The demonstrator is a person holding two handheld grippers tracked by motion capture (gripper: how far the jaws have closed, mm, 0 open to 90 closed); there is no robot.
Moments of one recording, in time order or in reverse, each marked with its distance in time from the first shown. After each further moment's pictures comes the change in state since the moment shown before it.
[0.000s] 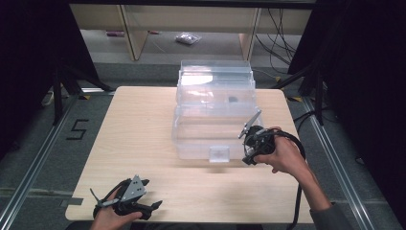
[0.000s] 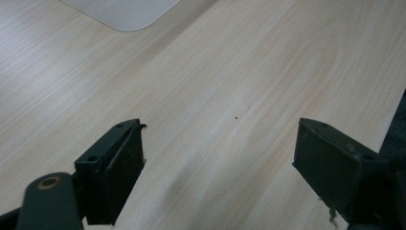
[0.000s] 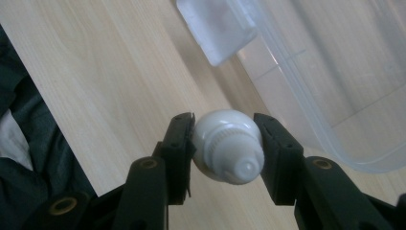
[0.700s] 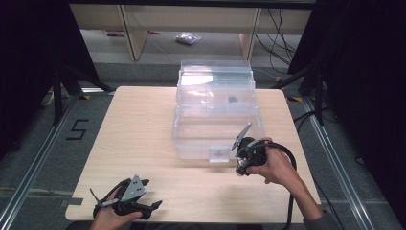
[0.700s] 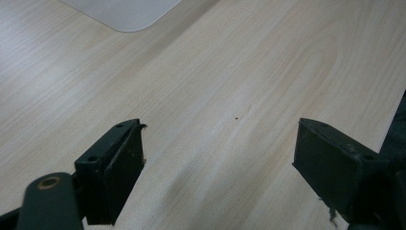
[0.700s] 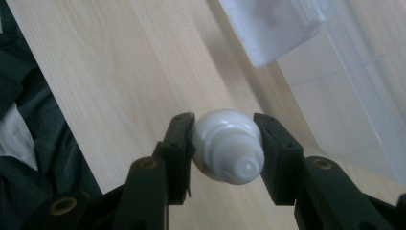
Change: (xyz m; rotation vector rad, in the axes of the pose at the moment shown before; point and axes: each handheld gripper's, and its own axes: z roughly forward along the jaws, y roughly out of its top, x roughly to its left) left arm -0.001 0.000 0.000 -0.004 0.001 -0.015; right arm 0.024 -0.001 0.026 0.014 0.018 -0.029
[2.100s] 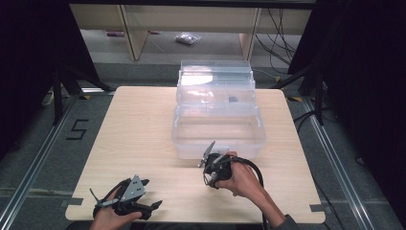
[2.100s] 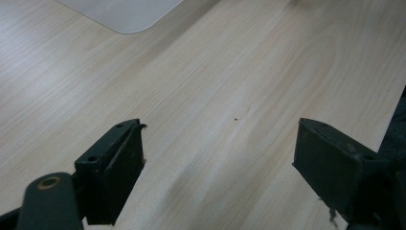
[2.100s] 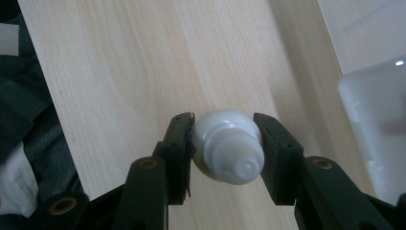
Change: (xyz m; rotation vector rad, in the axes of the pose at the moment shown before) left arm 0.001 0.001 -0.001 0.000 -0.004 0.017; right arm 0.051 0.047 0.066 0.009 0.036 -0.124
